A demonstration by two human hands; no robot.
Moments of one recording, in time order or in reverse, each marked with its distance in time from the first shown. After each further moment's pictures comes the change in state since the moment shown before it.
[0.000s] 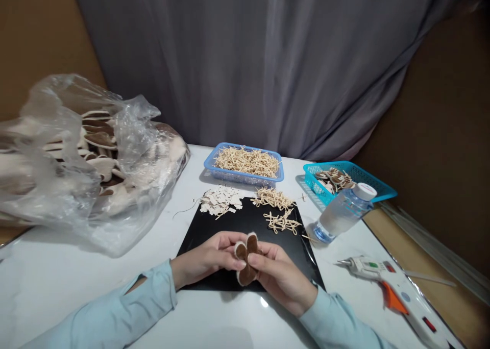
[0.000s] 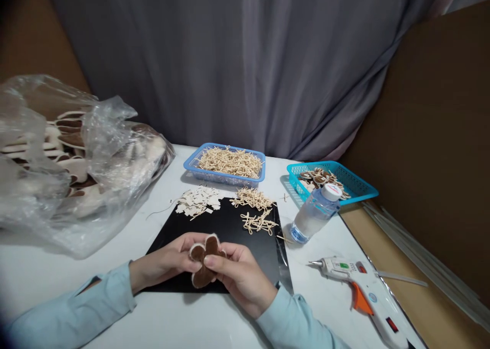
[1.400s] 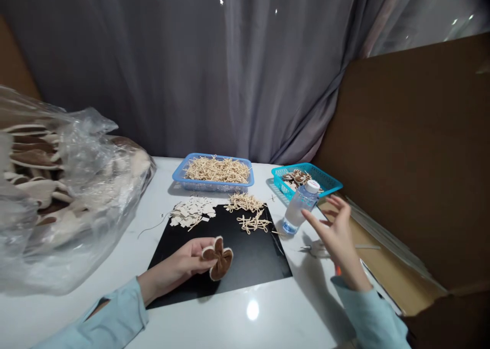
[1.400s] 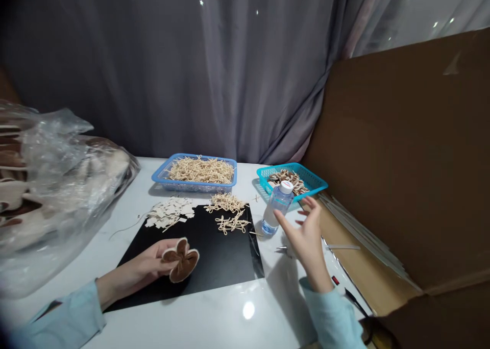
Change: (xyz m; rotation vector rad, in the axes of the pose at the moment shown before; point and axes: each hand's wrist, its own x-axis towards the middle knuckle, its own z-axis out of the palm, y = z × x) left_hand 0.005 0.001 -0.006 0.091 -0.055 0.033; right_hand -0.082 -0.102 -0.078 -1.144 1.223 -0.676
